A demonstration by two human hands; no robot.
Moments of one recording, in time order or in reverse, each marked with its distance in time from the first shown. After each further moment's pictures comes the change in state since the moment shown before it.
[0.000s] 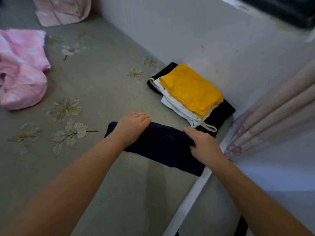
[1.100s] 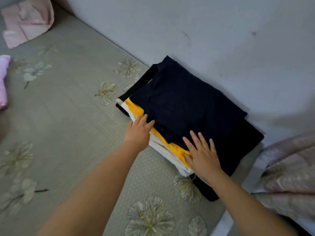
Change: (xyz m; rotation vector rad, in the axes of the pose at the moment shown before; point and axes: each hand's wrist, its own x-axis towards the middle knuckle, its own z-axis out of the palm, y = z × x) left_hand 0.297 -0.034 0.206 0.063 -0.551 -0.494; right_hand 0.241 0.268 0.097 -0.162 -0.122 -0.006
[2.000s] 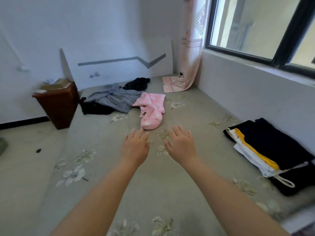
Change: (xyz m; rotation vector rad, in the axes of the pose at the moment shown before) left_hand -0.696 -0.220 -0.052 -0.081 0.602 -0.582; right_hand -0.395 -0.530 -0.172 0.120 0.476 -0.581
